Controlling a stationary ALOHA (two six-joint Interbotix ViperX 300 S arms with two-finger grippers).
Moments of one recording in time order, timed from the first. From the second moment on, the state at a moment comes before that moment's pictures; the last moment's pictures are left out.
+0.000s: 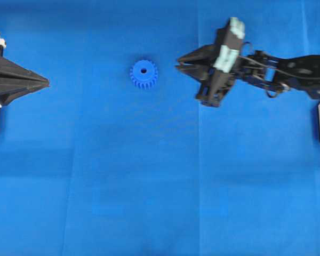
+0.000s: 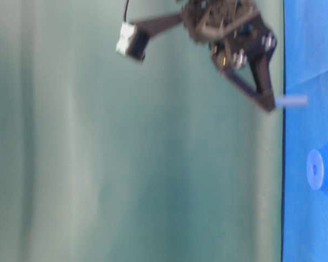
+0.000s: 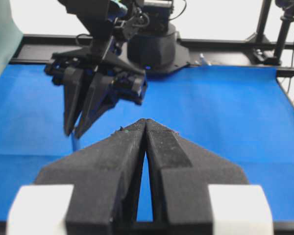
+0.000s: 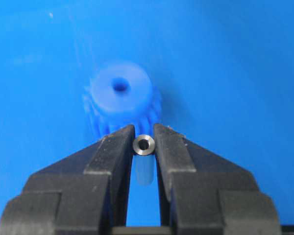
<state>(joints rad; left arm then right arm) 0.01 -1.02 1.19 0.00 -0.21 -0.01 -0.19 0.02 0.81 0.25 -0.44 -0.03</state>
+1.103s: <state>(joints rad) 0.01 -1.02 1.19 0.00 -0.21 -0.01 -0.19 0.23 0.53 0.22 -0.36 -0.03</state>
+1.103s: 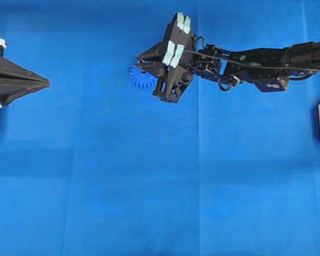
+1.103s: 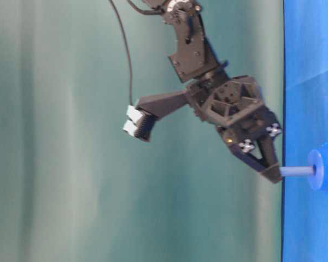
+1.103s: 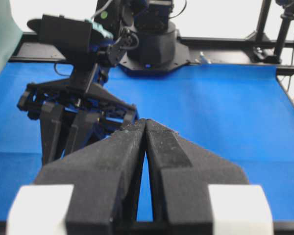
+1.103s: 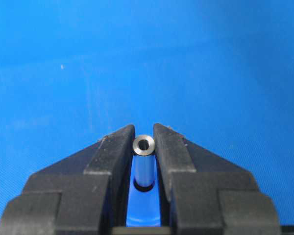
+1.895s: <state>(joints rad) 0.01 -1.01 1.19 0.00 -0.21 -0.01 -0.19 0.30 0.53 0.23 -0.37 -0.03</state>
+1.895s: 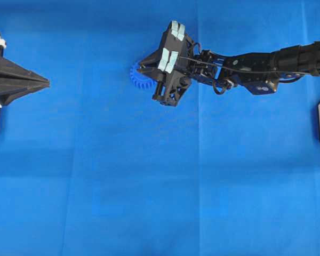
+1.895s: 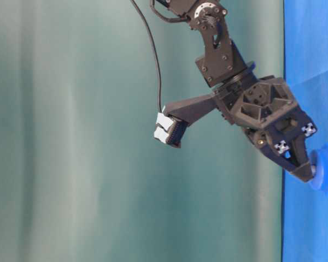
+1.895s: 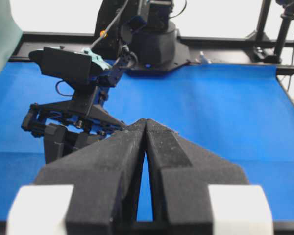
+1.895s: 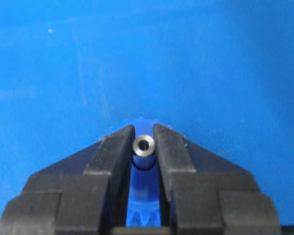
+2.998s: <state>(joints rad) 0.01 -1.02 1.19 0.00 -0.21 -0.01 -0.20 0.31 0.53 0.23 -0.37 -0.02</state>
